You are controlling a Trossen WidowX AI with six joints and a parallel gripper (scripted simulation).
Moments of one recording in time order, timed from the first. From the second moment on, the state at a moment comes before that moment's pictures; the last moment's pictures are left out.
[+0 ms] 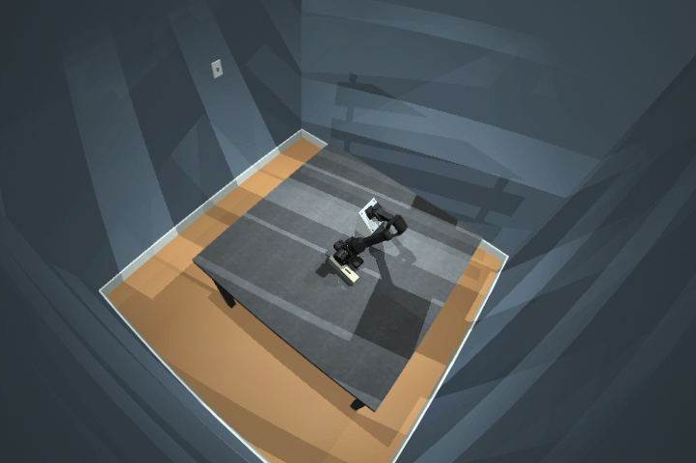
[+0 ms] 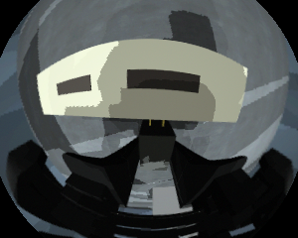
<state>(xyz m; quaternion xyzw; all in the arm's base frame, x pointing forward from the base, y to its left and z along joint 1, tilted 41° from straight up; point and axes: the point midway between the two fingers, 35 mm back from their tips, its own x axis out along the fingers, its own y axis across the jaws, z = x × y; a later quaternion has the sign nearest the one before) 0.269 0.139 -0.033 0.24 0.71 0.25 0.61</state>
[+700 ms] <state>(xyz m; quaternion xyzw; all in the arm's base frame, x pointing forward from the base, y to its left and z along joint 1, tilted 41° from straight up) 0.273 0.139 -0.033 0.25 0.71 0.25 0.61</state>
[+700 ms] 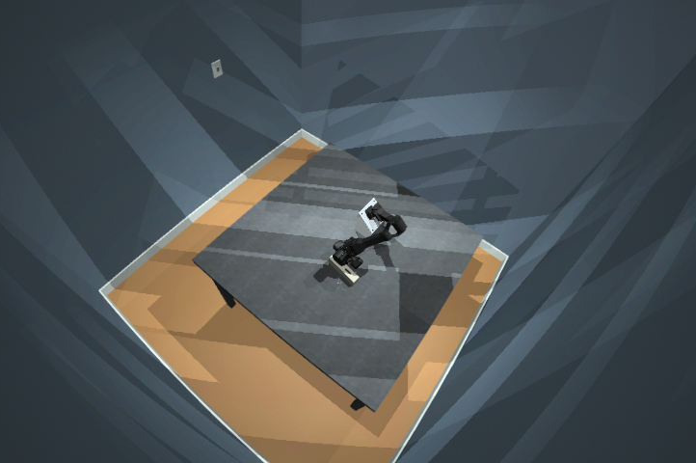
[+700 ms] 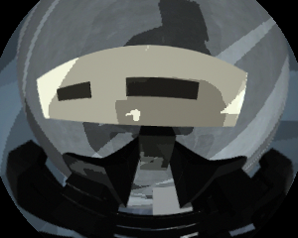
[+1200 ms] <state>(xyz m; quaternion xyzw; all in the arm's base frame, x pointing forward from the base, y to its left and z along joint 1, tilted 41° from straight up) 0.277 0.139 -0.034 0.25 0.71 0.25 0.61</state>
